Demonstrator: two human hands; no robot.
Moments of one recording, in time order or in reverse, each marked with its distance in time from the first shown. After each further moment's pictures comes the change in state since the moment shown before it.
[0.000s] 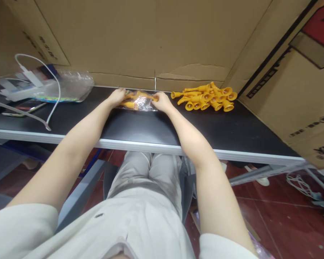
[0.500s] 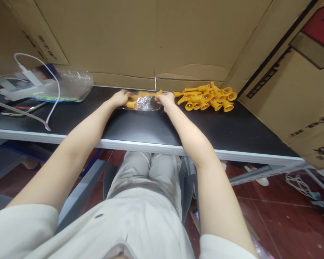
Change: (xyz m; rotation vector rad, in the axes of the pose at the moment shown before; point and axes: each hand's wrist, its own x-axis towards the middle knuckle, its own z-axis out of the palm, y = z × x) left_hand -0.011 0.011 0.002 0.163 -0.079 0.040; right_hand -0.003 -0.028 -0.010 0.746 0.234 0.556
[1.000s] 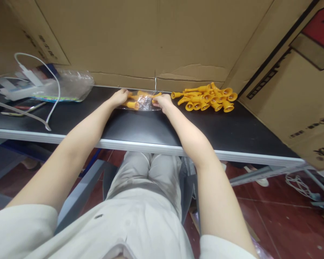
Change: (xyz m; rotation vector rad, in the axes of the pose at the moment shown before) left_hand 0.007 -0.005 0.002 -0.086 0.031 -0.024; right_hand -0.009 -0.003 0.007 0.050 -0.108 0.081
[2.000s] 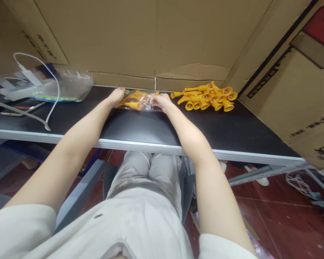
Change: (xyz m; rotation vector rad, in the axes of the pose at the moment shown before) left_hand 0.009 -0.008 0.005 -0.234 0.084 0.016; right_hand 0.008 0.007 0.000 -0.044 -0.113 -0.018
